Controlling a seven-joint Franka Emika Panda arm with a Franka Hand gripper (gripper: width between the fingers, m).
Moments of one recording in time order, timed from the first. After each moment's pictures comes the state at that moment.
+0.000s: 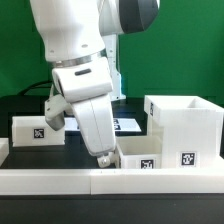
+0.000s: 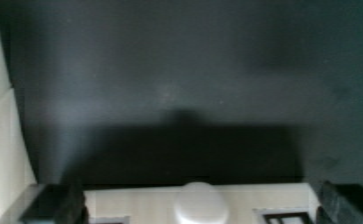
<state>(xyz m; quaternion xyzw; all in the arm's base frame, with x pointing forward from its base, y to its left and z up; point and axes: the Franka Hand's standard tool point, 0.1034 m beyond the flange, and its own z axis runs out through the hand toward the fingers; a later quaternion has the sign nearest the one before) 0.593 -0.034 0.025 -0.67 -0.73 -0.06 0.12</state>
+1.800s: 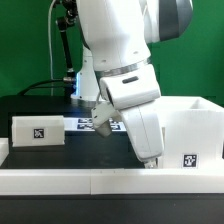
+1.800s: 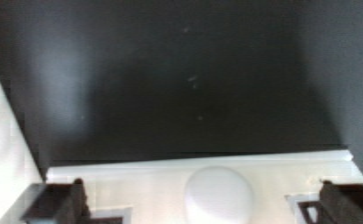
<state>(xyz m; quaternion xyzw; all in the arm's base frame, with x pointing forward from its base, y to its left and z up) 0.596 0.032 0.020 -0.70 -0.70 -0.08 0.12</state>
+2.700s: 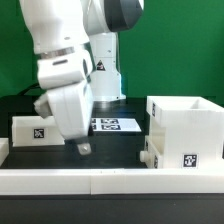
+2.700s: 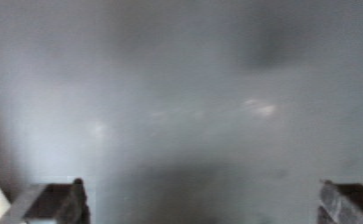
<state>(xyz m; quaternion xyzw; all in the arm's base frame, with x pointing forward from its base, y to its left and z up) 0.543 -0.074 0.042 -0.74 -0.67 -0.07 0.09</state>
